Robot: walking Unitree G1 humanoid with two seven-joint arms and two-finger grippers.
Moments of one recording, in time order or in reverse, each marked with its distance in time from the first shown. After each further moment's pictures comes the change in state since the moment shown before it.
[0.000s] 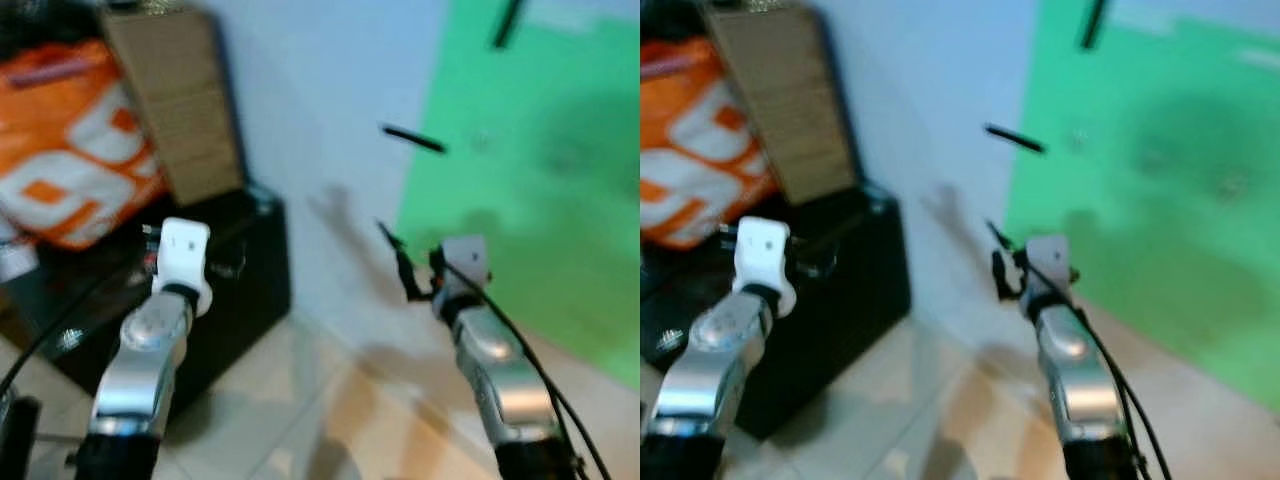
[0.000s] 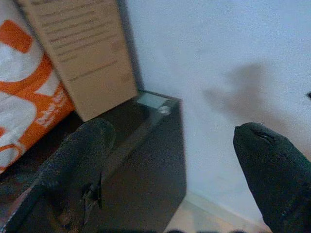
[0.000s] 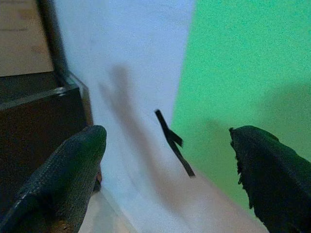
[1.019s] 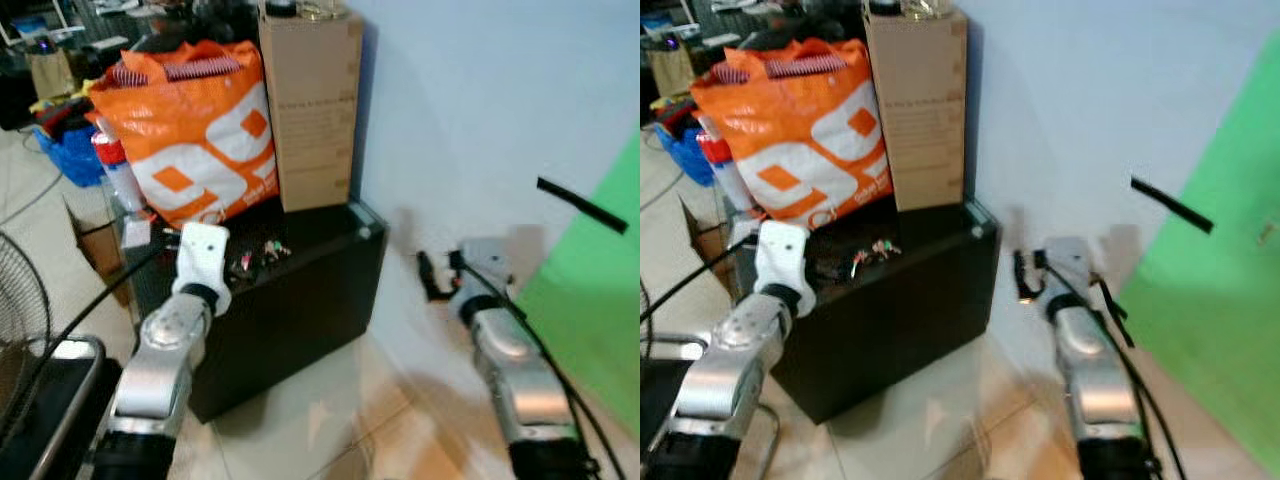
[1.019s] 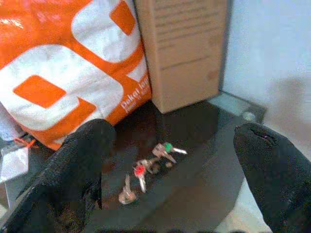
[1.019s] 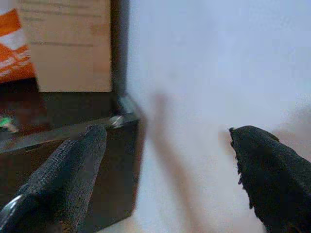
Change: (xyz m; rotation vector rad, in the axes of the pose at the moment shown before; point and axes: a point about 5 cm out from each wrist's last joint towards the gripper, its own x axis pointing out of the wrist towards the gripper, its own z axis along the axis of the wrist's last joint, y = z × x) left arm 0.003 -0.017 0.002 -0.021 -0.010 -0.042; right arm -0.002 -0.019 -0.002 -0.019 0.008 -0.072
